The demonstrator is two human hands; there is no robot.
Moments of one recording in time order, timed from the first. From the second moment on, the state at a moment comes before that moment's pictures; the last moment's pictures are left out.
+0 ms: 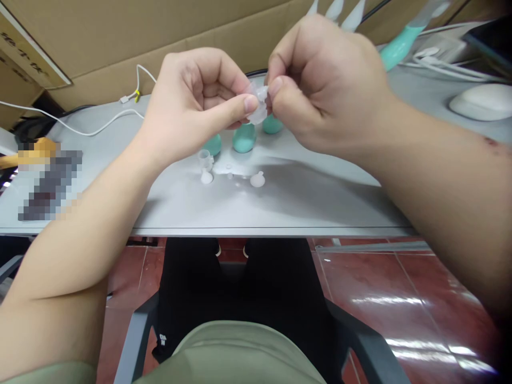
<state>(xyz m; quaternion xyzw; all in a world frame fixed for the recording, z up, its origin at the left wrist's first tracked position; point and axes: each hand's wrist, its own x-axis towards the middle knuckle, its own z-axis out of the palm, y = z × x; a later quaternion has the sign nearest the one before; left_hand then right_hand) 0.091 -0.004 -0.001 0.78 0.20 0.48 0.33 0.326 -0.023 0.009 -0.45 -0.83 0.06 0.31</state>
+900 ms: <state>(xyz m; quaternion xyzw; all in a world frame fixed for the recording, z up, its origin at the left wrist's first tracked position) 0.086 0.004 0.000 0.77 0.23 0.47 0.36 0.327 -0.021 0.013 -0.43 -0.82 0.13 0.35</state>
